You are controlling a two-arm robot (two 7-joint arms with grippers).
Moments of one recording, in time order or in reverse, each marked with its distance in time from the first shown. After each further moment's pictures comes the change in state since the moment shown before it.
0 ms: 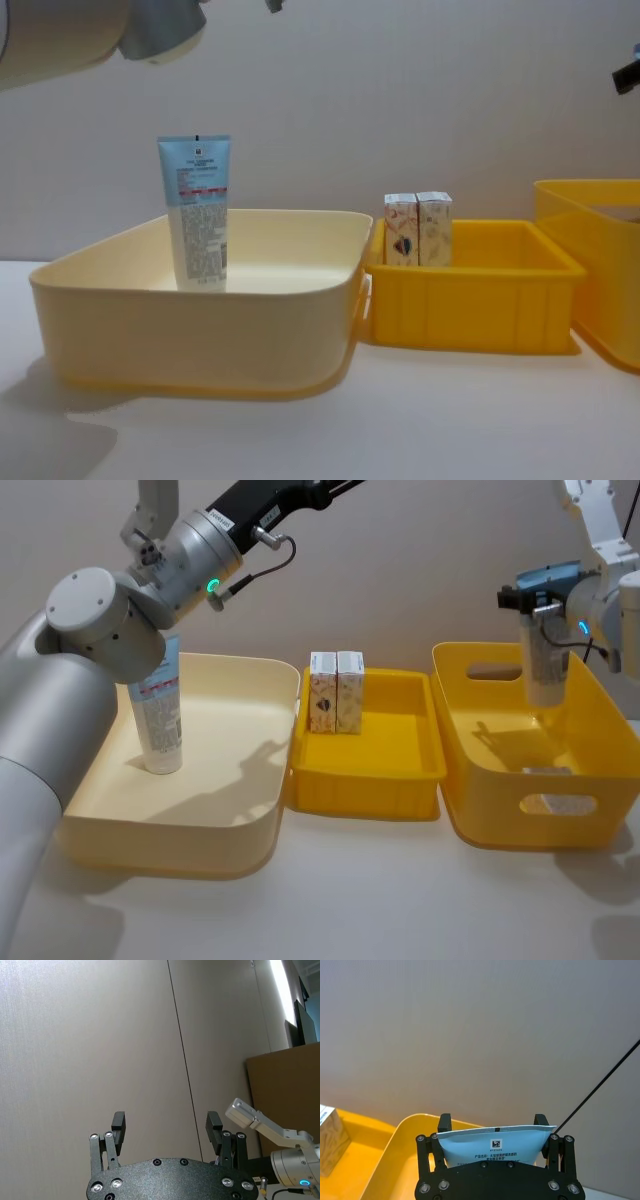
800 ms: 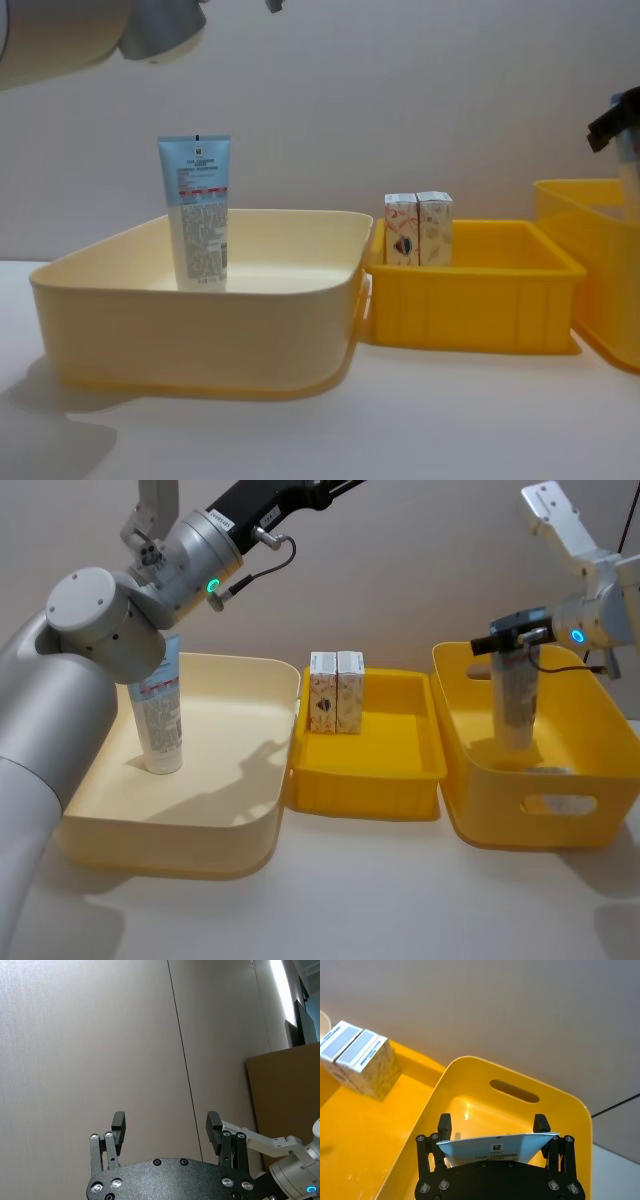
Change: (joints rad) left arm 0.000 0.000 0.000 0.000 0.000 0.000 0.000; right arm 0.090 0.047 -0.112 0.083 0.002 0.224 0.268
